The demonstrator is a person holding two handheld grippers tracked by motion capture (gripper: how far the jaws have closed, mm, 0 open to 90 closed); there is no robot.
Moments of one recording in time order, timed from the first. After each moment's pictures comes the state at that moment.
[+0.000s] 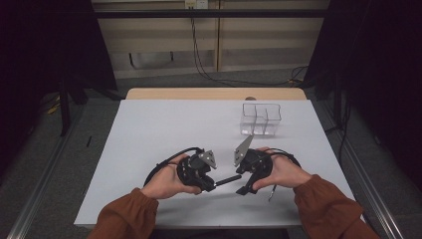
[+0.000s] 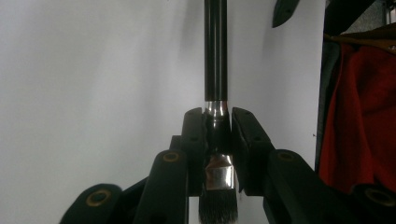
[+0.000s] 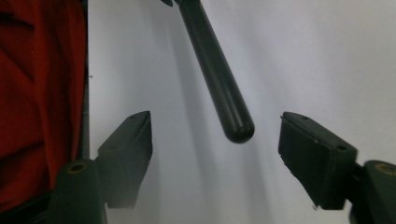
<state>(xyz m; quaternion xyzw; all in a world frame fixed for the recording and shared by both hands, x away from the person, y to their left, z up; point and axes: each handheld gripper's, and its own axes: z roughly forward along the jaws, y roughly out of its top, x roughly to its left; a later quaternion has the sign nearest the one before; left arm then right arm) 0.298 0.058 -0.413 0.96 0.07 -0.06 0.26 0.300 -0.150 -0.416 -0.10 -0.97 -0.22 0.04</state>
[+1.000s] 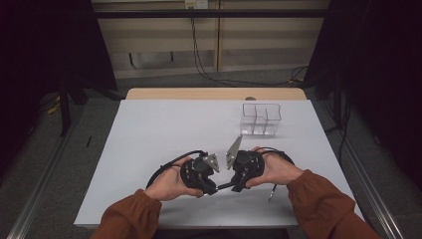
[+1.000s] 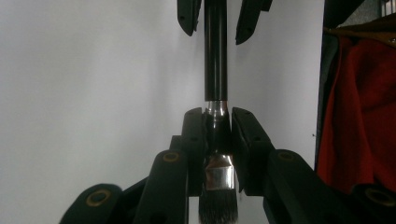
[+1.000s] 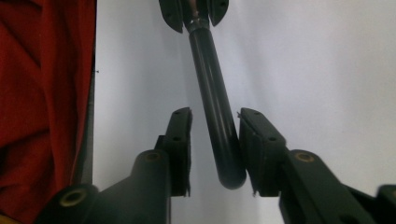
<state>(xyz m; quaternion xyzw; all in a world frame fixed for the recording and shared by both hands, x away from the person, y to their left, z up) 0.296 0.051 -0.422 0.96 0.06 -0.07 0.25 0.305 -0.131 -0.418 -0.07 -0.98 -0.19 0.07</state>
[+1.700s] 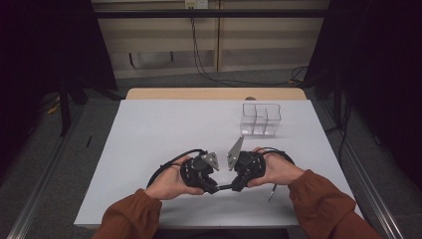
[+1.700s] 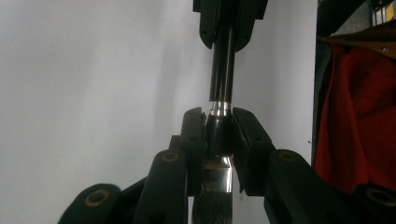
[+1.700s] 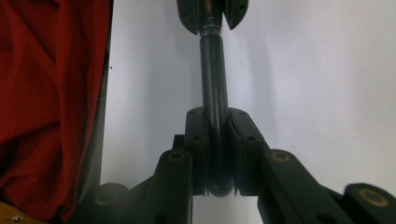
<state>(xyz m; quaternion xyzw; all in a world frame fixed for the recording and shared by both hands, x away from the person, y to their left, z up) 0.299 0.053 -0.420 0.96 0.08 -0.07 0.28 0.304 -0.134 -0.418 -0.04 -0.98 -0.20 0.08</state>
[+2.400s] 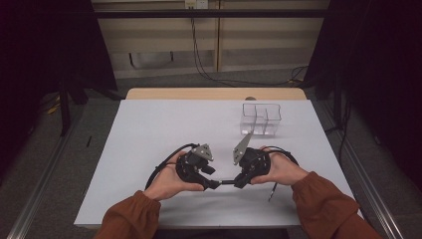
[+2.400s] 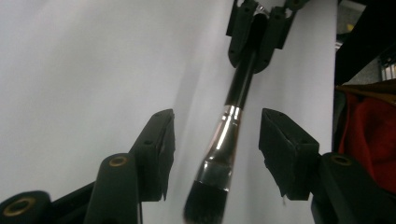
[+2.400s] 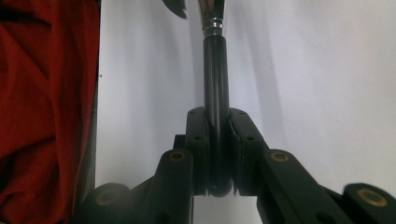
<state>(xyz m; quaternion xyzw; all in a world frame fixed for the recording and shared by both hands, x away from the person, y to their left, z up) 0.306 0.066 -0.418 0.93 0.12 -0.05 0.35 0.308 -0.151 -0.420 -0.09 -0.97 -0.23 0.08</state>
